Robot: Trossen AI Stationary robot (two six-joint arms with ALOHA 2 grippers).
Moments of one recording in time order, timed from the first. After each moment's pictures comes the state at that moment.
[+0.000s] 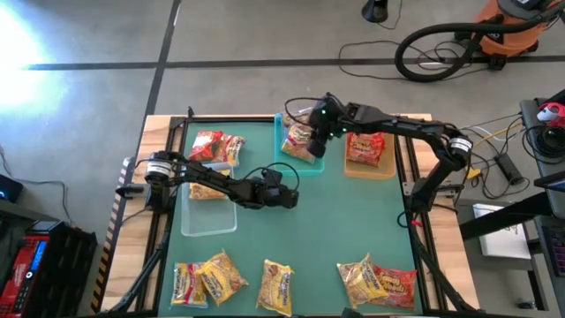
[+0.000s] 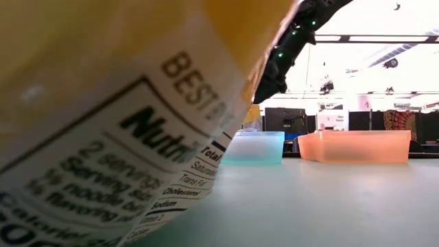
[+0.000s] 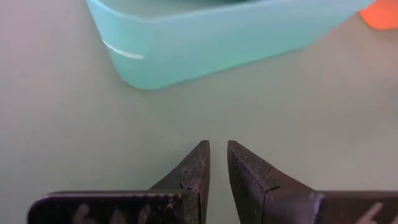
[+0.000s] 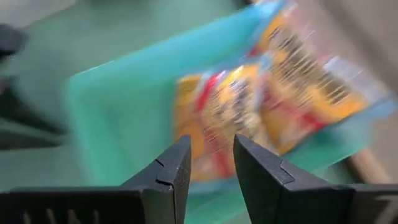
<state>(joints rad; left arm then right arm) -0.06 1.96 1.09 -0.11 -0.56 -1.13 -0.51 1.64 1.30 -0.55 -0.11 -0.07</state>
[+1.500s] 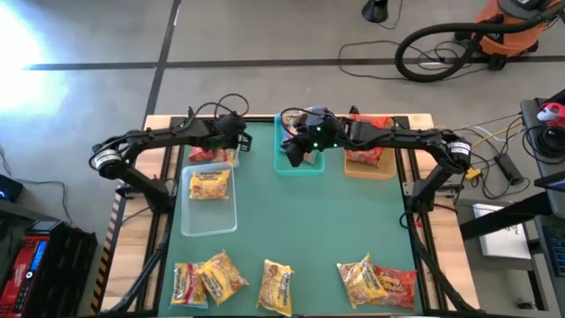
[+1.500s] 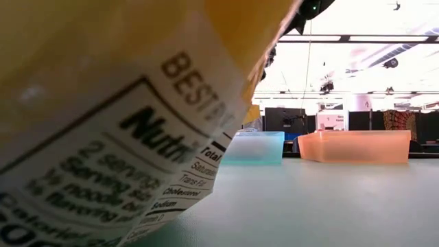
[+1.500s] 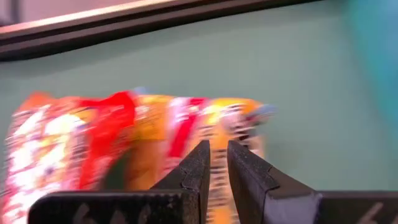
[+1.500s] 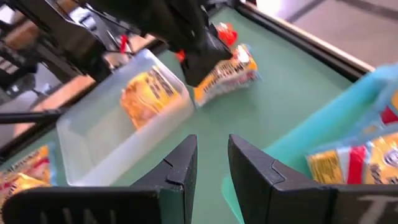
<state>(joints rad) 0.59 1.49 0.92 -0.56 -0.36 -0.69 -0.31 1.64 1.30 -0.17 -0.11 0.40</state>
